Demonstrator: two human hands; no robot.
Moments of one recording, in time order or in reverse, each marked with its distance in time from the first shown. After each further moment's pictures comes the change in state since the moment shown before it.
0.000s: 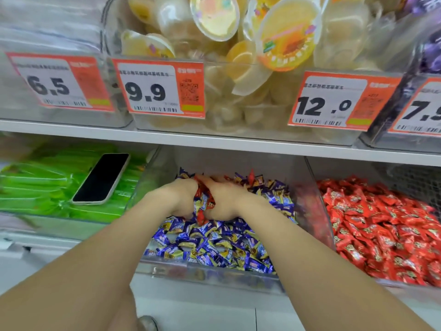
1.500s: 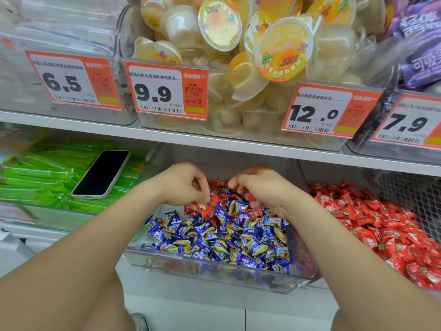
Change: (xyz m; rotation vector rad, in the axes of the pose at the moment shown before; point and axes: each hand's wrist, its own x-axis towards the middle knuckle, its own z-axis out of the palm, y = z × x) left_hand -0.032 0.004 -0.021 -0.647 0.110 0.229; right_hand -0.079 0.024 -0.055 0.856 0.183 0.339
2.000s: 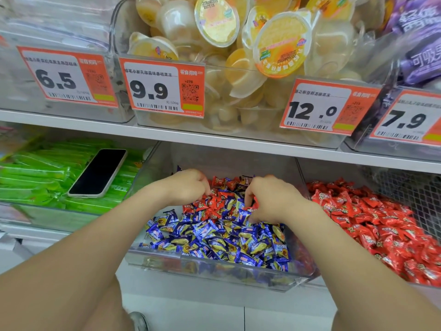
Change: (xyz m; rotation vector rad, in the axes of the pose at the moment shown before) left_hand 0.017 -0.005 0.014 0.146 -0.022 -0.050; right_hand -0.019 0.009 -0.013 -1.028 -0.020 -0.171
